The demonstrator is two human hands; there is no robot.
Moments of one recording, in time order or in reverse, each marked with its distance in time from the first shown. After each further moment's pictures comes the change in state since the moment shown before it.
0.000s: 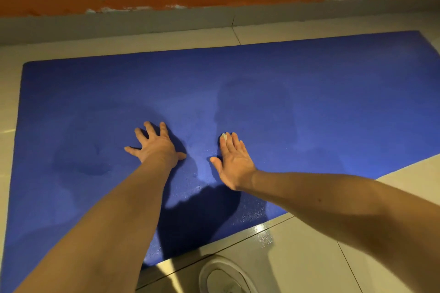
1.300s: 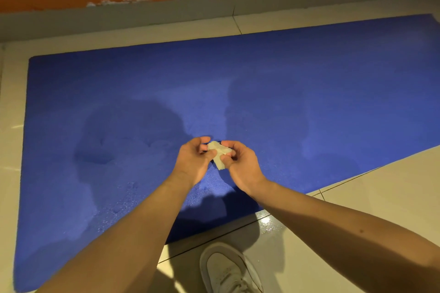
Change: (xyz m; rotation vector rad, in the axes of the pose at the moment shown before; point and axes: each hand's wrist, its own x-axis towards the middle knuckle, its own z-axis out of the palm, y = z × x) left_hand -0.084 0.036 0.038 -1.176 -0.150 0.210; right_hand -0.051 -0.013 0.006 1.258 0.258 0.165
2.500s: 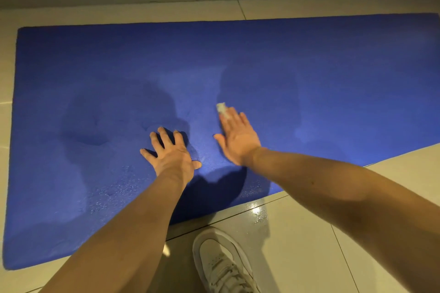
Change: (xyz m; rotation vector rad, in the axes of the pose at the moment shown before) left_hand 0.001 -0.034 -0.017 1.237 0.084 -0.179; right_hand 0.068 0.020 -0.021 -1.345 -0.172 -0.395
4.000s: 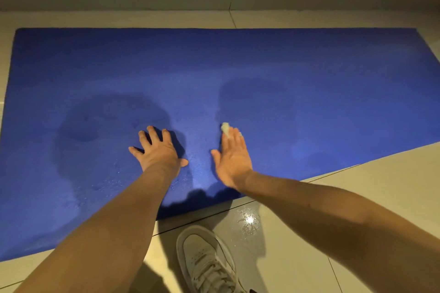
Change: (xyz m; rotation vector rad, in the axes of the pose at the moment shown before) left_hand -0.005 0.002 0.000 -0.017 0.046 -0.036; right_hand -0.062 -0.016 0.016 0.120 0.008 0.183
